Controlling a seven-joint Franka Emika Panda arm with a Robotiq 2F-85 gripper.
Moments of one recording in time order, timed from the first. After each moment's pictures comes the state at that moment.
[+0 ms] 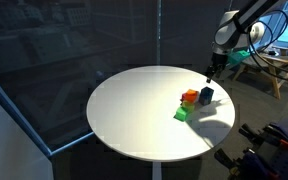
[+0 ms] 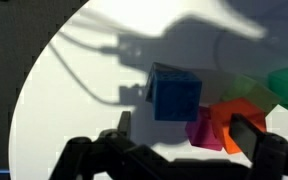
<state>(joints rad) -0.17 0.26 -0.11 -2.26 0.05 2.53 -0.29</state>
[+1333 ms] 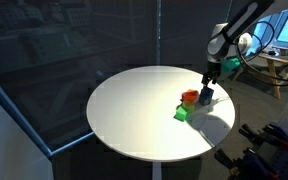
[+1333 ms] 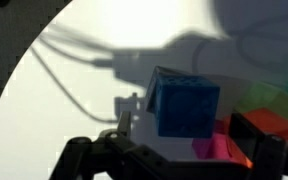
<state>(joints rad) -0.17 0.42 -0.10 -2.17 0.04 2.54 -0.29</state>
